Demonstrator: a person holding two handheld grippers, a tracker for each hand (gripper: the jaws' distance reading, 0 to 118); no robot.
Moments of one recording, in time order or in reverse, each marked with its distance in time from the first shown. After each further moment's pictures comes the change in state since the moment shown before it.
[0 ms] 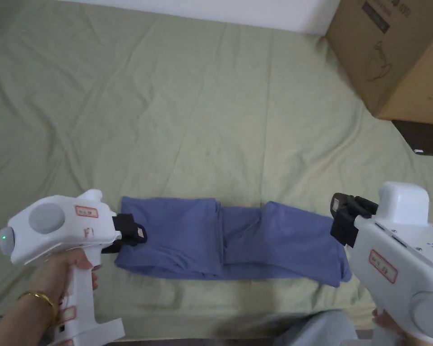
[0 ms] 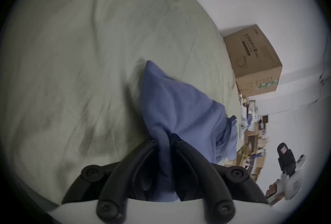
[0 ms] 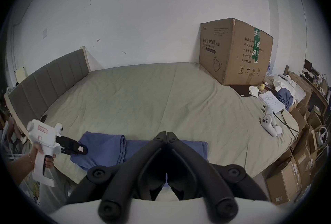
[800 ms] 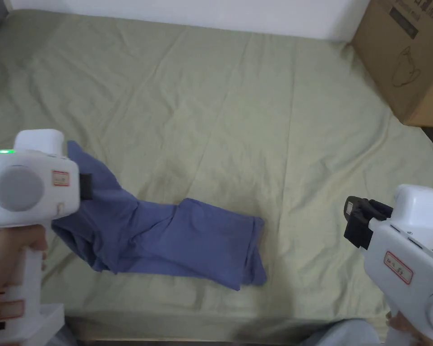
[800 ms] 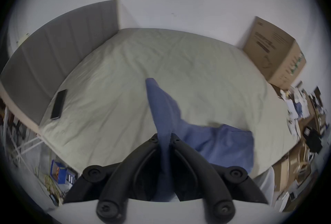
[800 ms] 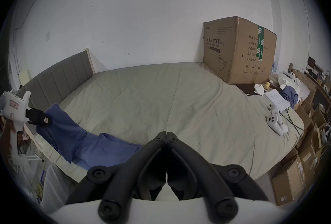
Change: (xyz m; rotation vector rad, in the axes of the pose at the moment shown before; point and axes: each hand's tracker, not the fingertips) left arm 0.059 -0.002 0.128 0.339 0.439 -0.367; right arm -0.002 -0.002 -0.005 0.007 0.044 -0.028
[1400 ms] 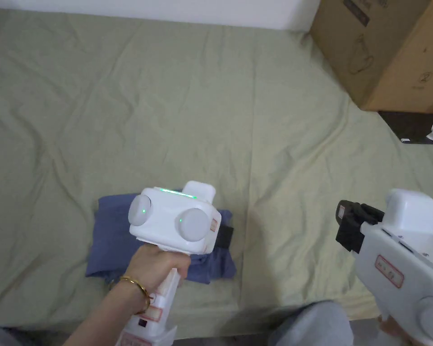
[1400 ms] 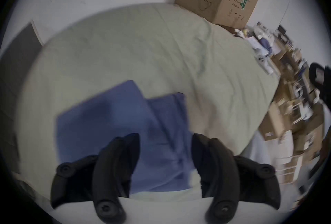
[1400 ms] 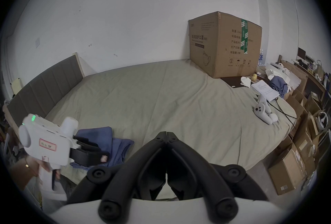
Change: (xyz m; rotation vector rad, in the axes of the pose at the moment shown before) left arm 0.193 -0.066 -0.118 -0.292 -0.360 -0.292; right arm 0.034 -0.017 0.023 -0.009 -0.090 -0.062
